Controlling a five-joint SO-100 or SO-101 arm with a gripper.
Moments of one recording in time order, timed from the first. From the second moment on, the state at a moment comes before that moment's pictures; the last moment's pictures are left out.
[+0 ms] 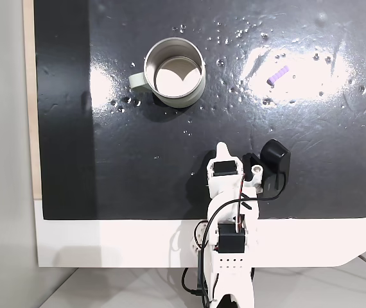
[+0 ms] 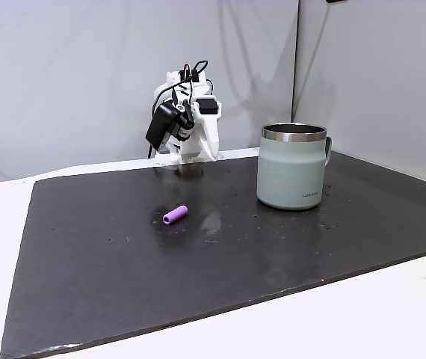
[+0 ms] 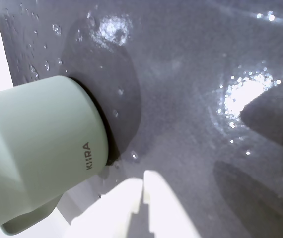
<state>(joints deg) 0.6 189.7 174.1 57.0 -6.1</state>
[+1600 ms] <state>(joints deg) 13.4 111.5 97.6 75.1 -19.7</state>
